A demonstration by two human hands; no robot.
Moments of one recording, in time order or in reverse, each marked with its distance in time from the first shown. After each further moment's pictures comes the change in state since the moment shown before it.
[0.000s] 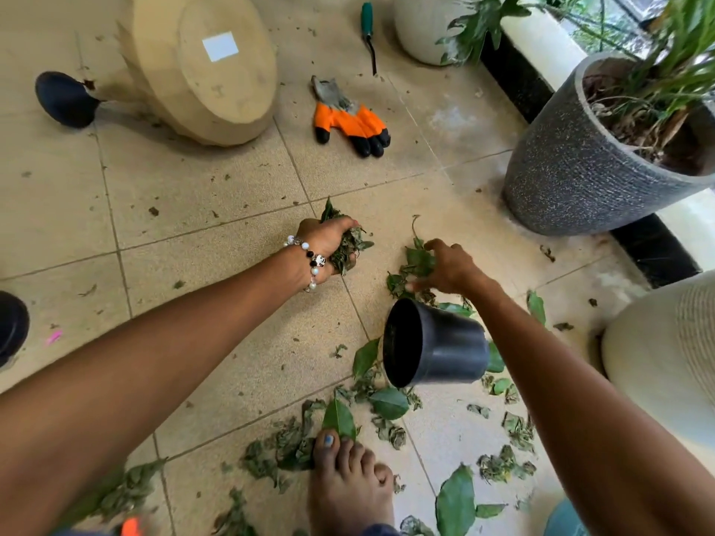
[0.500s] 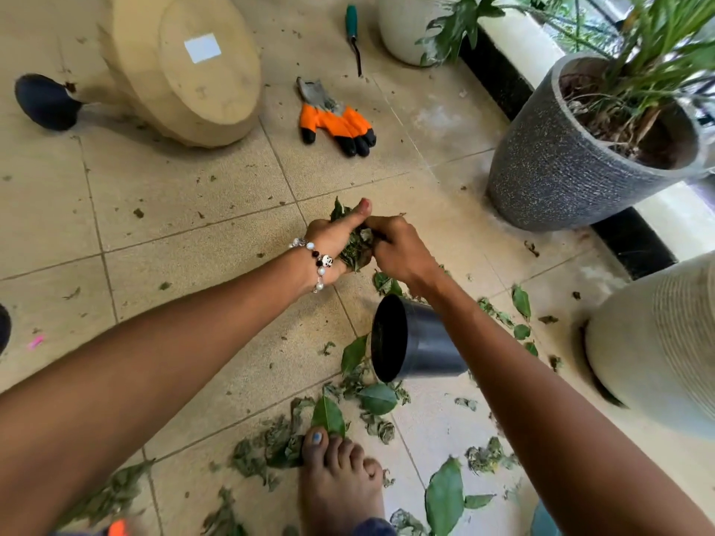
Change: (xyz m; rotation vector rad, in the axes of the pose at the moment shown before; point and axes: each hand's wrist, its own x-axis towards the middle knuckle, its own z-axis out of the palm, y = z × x) left_hand -0.007 -0.007 0.020 -0.088 -0.192 -0.038; right_hand -0.051 -0.072 -0.009 0.584 0.170 -0.502
